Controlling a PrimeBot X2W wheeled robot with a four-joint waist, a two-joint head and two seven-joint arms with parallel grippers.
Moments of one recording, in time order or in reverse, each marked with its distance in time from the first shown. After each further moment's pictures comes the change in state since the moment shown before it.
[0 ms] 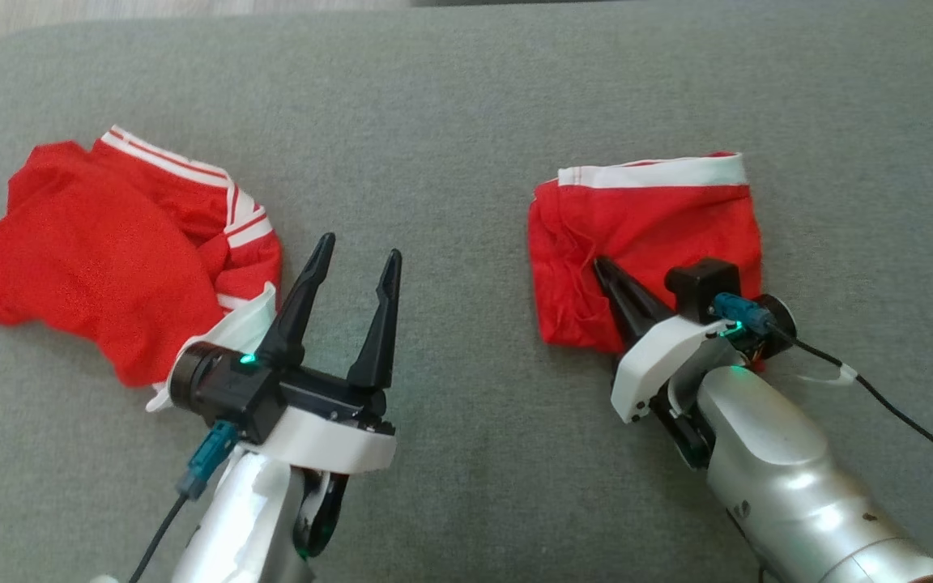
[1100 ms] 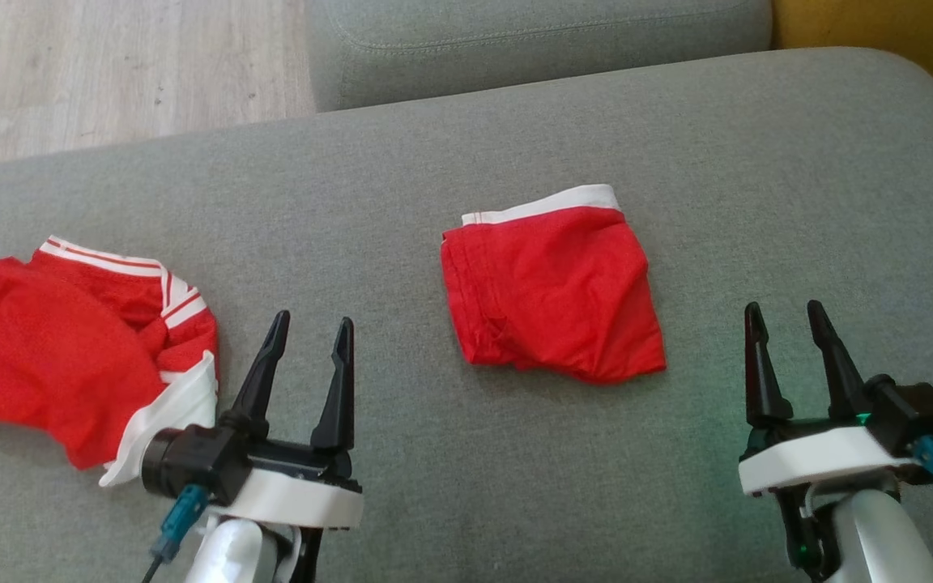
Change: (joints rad) left arm 0.152 0.001 0.084 0.002 -0.016 0.019 0.000; right arm 0.532 0.021 -0.560 -0.663 -0.173 0.000 -0.005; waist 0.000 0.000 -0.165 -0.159
